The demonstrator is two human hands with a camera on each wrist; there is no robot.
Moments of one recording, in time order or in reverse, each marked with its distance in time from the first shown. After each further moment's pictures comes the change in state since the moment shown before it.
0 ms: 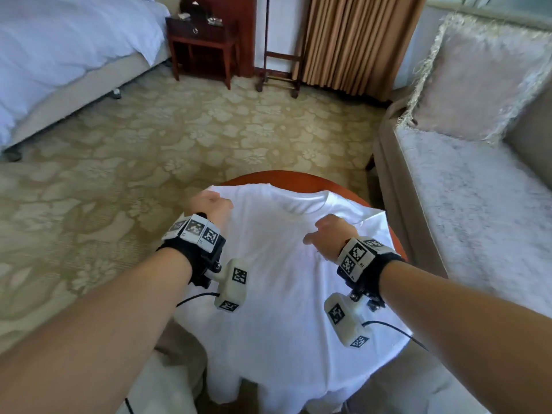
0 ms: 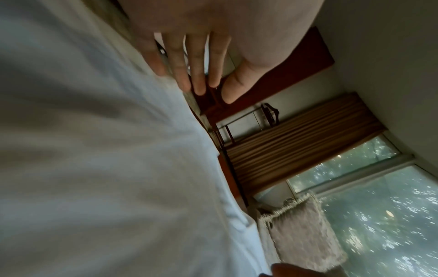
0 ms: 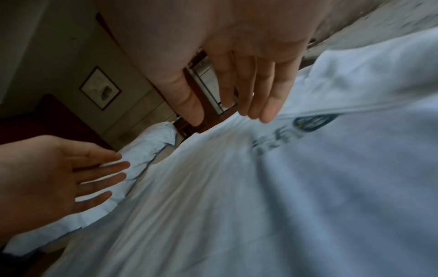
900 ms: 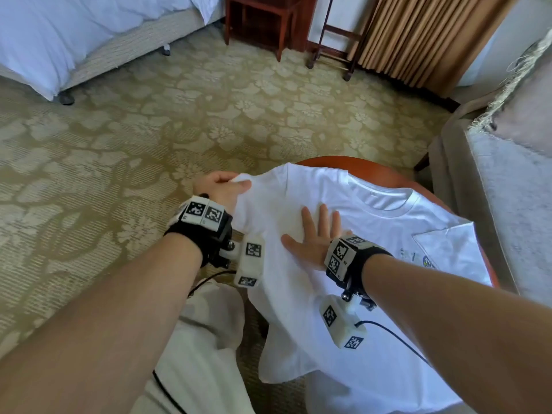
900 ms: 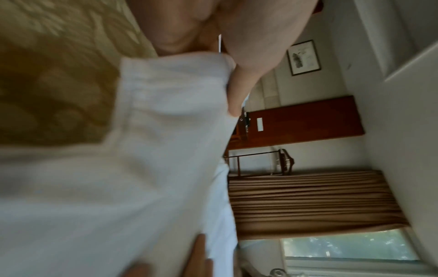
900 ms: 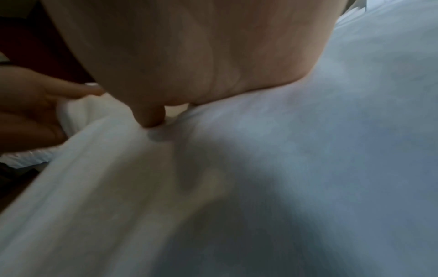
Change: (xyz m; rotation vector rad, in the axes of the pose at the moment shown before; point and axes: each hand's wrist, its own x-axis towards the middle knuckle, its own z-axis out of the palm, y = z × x) left_hand 0.062 -0.056 -0.124 -0.214 0.037 -0.064; right_hand -0.007 -0.112 0.142 -0.569 -0.313 -0.173
